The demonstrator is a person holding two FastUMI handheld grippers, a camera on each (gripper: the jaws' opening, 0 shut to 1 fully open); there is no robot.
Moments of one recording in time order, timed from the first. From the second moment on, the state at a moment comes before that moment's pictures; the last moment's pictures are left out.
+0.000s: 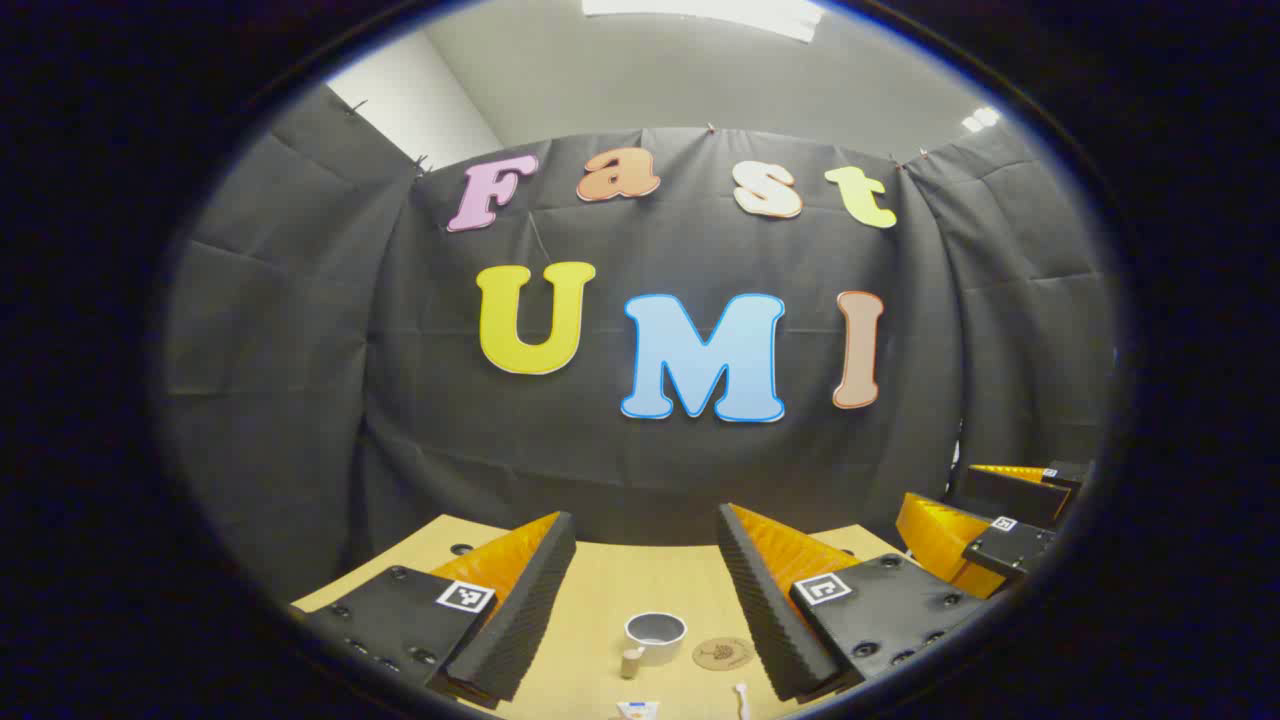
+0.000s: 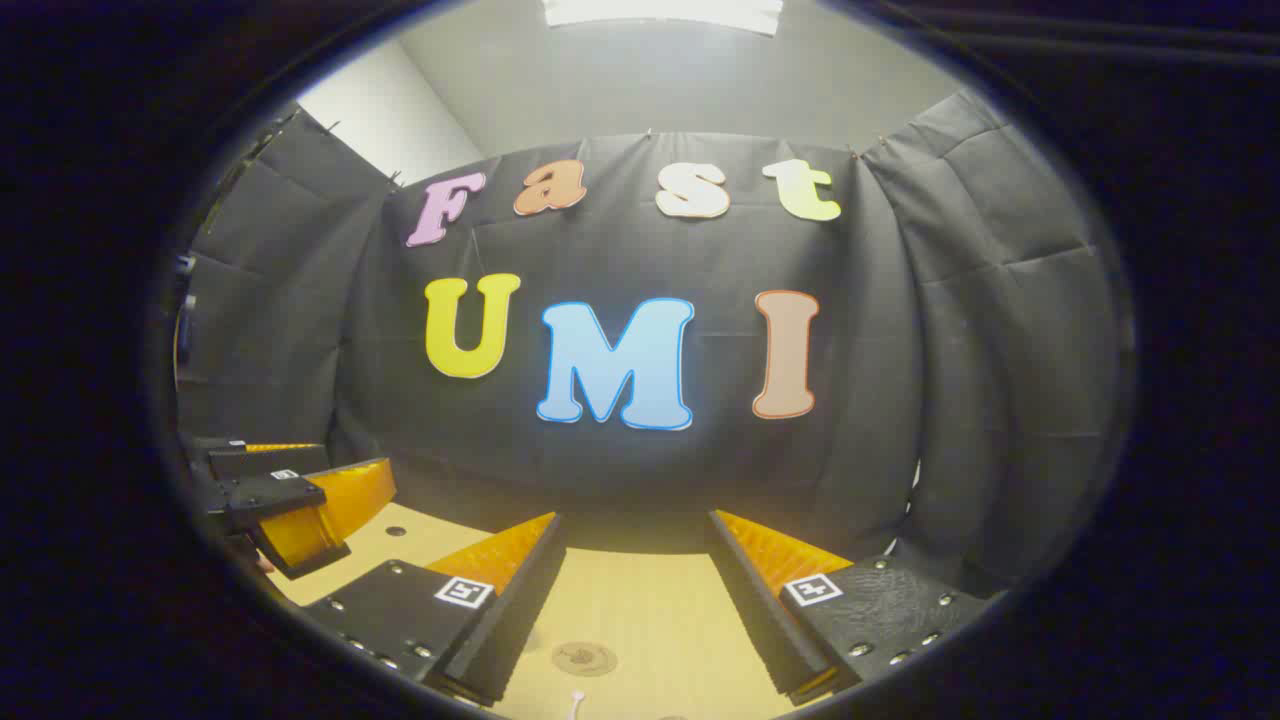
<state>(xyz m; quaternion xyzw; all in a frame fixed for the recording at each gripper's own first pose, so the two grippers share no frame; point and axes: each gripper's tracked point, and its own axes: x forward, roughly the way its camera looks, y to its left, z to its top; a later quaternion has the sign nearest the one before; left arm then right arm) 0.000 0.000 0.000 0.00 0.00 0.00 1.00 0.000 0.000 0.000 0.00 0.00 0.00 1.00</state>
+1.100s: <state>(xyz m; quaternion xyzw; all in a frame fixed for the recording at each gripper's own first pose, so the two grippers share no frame) -0.061 0.001 -0.180 -0.03 0.34 -0.03 0.94 -0.018 0.038 -0.228 0.03 0.41 0.05 0.91</state>
